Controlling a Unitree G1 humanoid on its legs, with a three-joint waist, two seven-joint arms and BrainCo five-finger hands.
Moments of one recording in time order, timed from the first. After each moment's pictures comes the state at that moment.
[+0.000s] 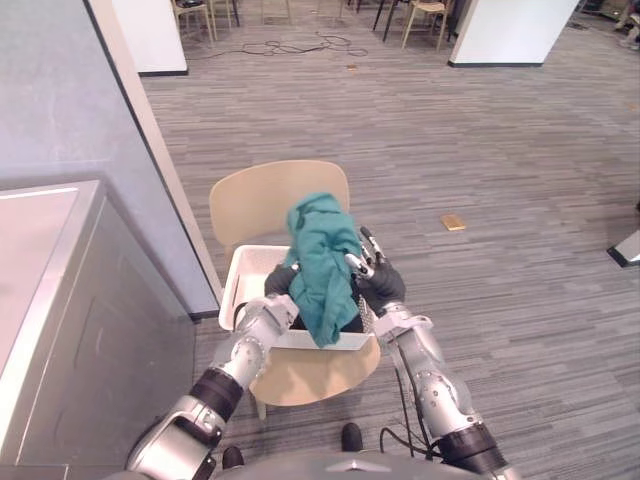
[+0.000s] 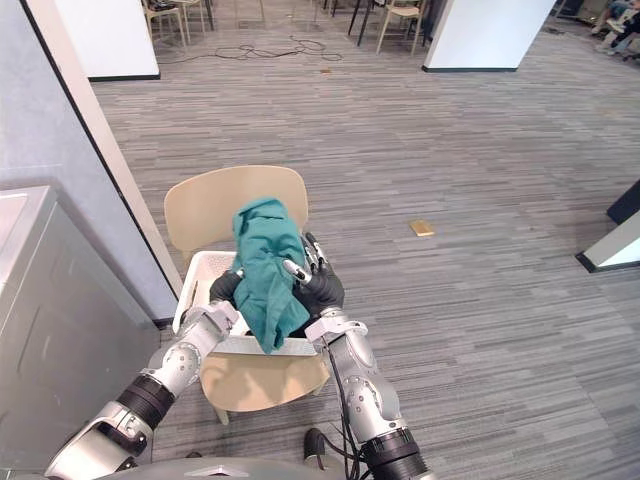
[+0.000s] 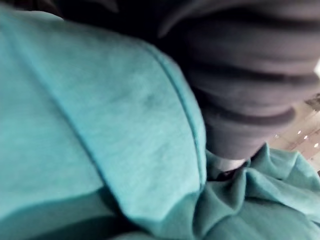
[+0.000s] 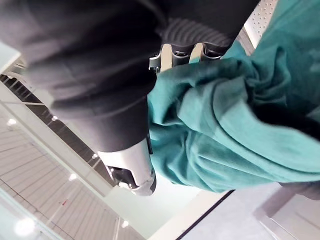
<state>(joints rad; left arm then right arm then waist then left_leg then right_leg) -0.29 0.08 -0.36 0.46 -1.03 -0.02 0.10 0.01 -0.14 0.21 -0.11 0.88 0.00 0.01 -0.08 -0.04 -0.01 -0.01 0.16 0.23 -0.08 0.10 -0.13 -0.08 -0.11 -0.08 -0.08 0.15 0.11</state>
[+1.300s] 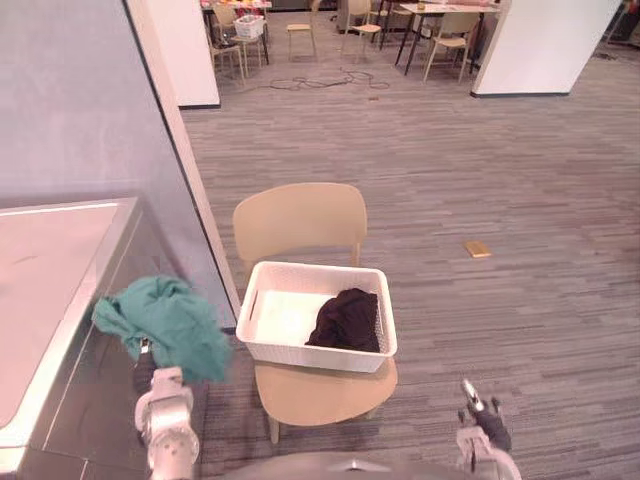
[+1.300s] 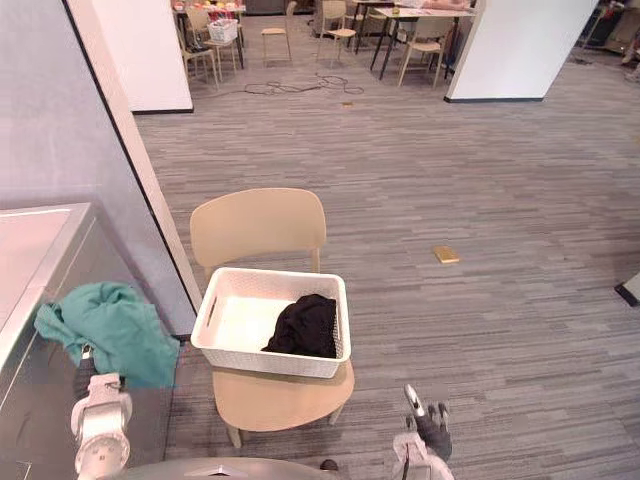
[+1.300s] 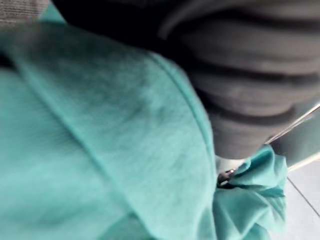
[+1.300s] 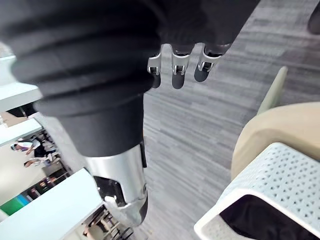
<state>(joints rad) 0.28 -0.08 0.26 0.14 -1.17 -0.18 0.22 0.43 0.08 -0.39 0.22 0.78 -0.01 -0.14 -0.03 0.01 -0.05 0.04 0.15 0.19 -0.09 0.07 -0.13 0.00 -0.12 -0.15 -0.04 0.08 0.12</state>
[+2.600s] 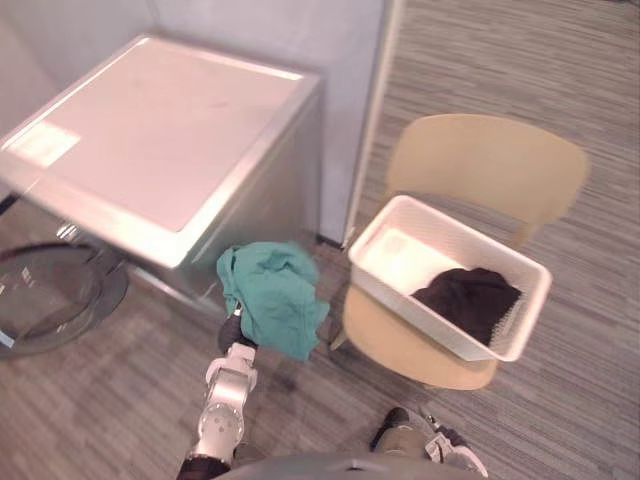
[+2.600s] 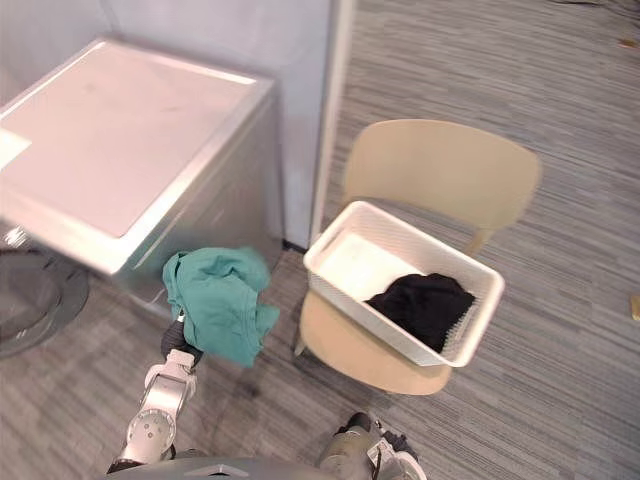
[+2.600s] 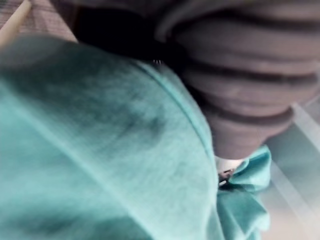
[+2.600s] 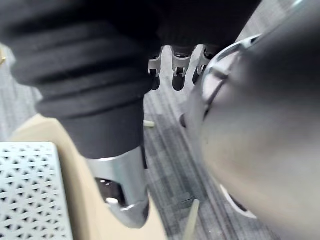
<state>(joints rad) 0.13 -0.06 -0.06 0.25 -1.11 -0.05 0.04 0.10 -0.04 -0.44 0.93 0.54 0.04 -0.18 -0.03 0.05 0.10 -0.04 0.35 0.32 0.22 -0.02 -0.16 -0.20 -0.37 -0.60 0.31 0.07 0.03</state>
